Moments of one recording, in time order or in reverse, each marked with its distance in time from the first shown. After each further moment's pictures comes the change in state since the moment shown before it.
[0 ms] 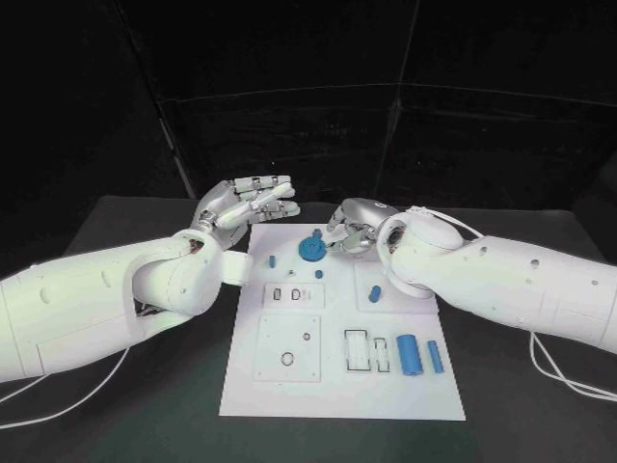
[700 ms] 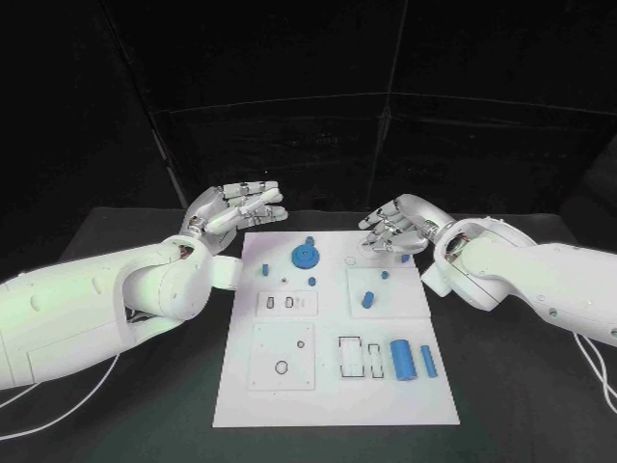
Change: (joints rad) left arm 0.000 -0.010 0.000 -0.029 0.000 0.000 0.000; left_hand 0.000 0.000 -0.003 -0.003 0.000 0.000 0.000 -0.004 0.000 0.000 0.000 0.000 0.000 0.000 0.000 -0.004 0.000 0.000 0.000 0.000 0.000 -0.001; right arm 0.009 -0.286 0.000 0.173 0.509 -0.088 0.285; right_hand 0.040 -0.111 0.214 -0.105 0.016 0.012 0.020 -0.001 -0.002 -0.255 0.049 -1.326 -1.175 -0.274 0.073 -0.012 -0.076 0.107 -0.436 0.063 -1.086 -1.083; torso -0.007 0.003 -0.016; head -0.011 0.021
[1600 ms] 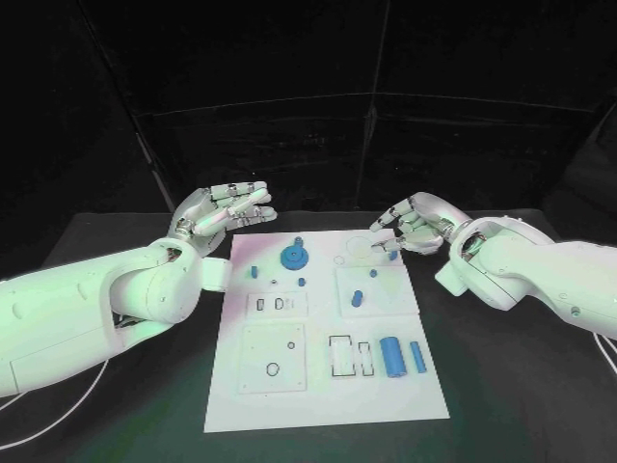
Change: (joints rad) left arm 0.000 0.007 0.000 -0.010 0.000 0.002 0.000; left_hand 0.000 0.000 0.000 0.000 0.000 0.000 0.000 0.000 0.000 0.000 0.000 0.000 0.000 0.000 0.000 0.000 0.000 0.000 0.000 0.000 0.000 0.000; right arm 0.000 -0.099 -0.001 0.048 -0.006 -0.005 -0.003; right_hand -0.046 0.046 -0.247 -0.054 0.137 0.051 -0.058 0.173 0.021 0.334 -0.085 1.501 1.176 0.274 -0.113 1.508 1.126 -0.118 0.499 -0.126 1.065 1.184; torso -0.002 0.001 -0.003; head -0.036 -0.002
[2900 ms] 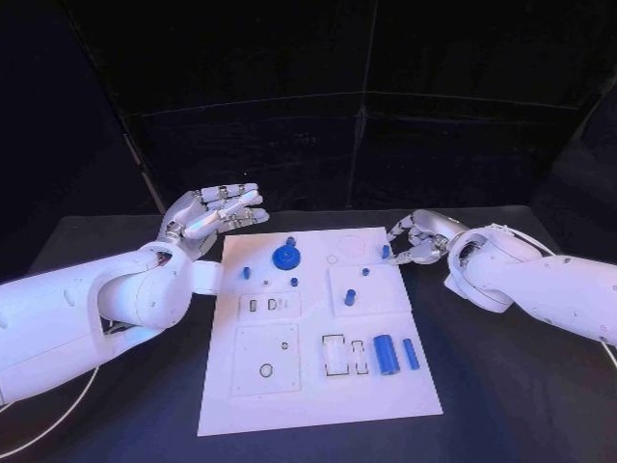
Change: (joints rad) left arm -0.002 0.006 0.000 -0.003 0.000 0.007 -0.001; left_hand 0.000 0.000 0.000 0.000 0.000 0.000 0.000 0.000 0.000 0.000 0.000 -0.004 0.000 0.000 0.000 0.000 0.000 0.000 0.000 0.000 -0.004 -0.001; right arm -0.069 0.037 -0.001 -0.168 -0.326 0.014 -0.114; right_hand 0.021 0.029 -0.026 0.038 -0.137 -0.117 0.024 -0.055 -0.025 -0.002 0.019 0.000 0.000 0.003 0.025 0.000 -0.001 -0.015 0.001 0.040 0.112 0.042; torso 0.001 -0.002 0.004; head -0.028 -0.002
